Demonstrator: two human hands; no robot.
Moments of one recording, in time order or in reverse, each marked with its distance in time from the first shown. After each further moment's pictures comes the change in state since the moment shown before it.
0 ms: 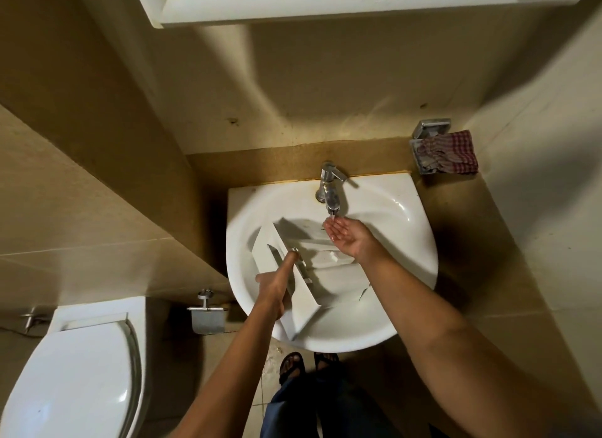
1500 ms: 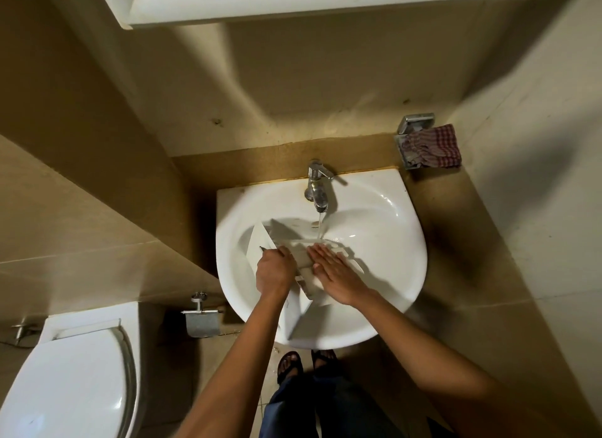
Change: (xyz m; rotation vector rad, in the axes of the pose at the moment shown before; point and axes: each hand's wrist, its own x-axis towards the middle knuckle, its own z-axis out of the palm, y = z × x) left_hand -0.014 0.016 0.029 0.728 0.281 0.402; right_hand -0.035 0.066 -0.072 -1.911 -0.220 -0.683
